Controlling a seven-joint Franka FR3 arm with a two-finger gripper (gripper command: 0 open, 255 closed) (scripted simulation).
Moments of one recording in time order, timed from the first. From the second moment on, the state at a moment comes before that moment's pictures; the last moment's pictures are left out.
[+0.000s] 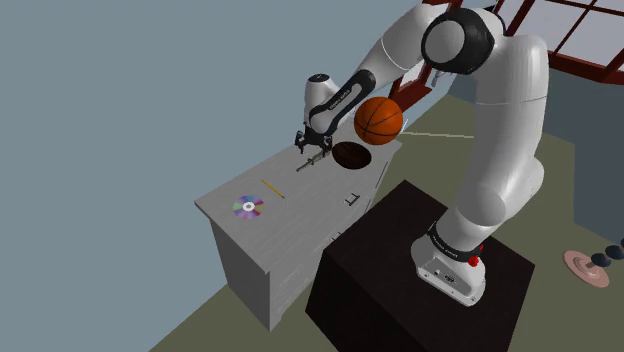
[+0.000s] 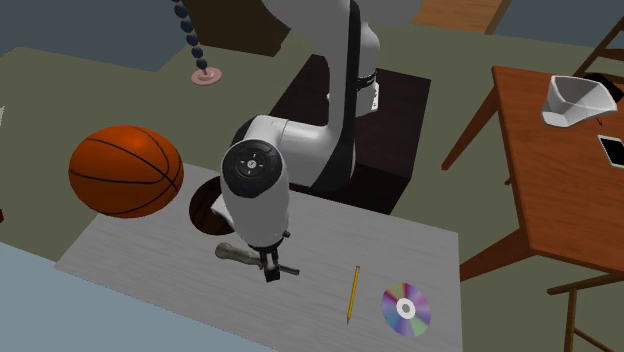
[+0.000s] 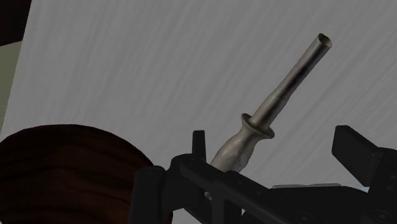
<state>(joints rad) -0.13 0.51 0.10 -2.08 -0.28 2.58 1.13</state>
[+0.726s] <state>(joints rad) -0.12 0.69 0.06 -1.97 -0.30 2.66 1.19</state>
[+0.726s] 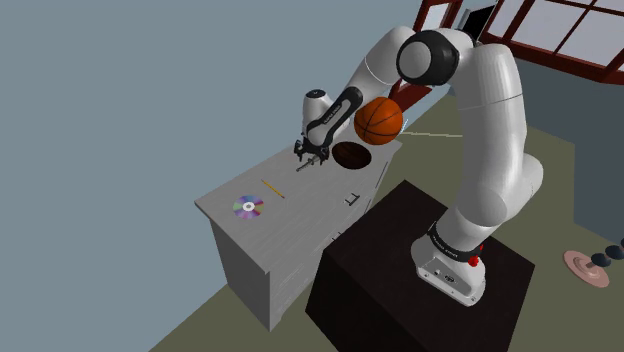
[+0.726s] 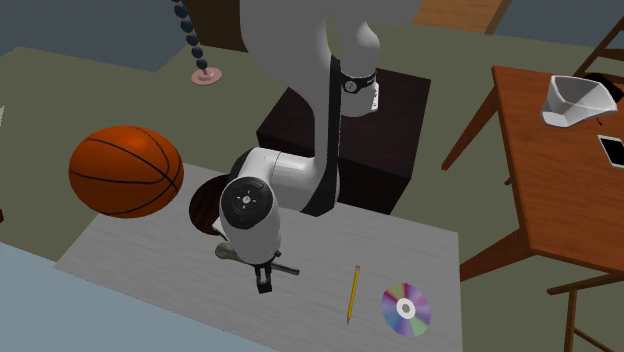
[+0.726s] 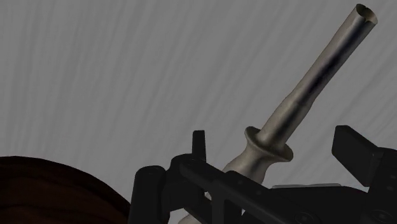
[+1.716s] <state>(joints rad) -0.12 0.70 0.06 -1.97 -0.30 2.66 1.19</state>
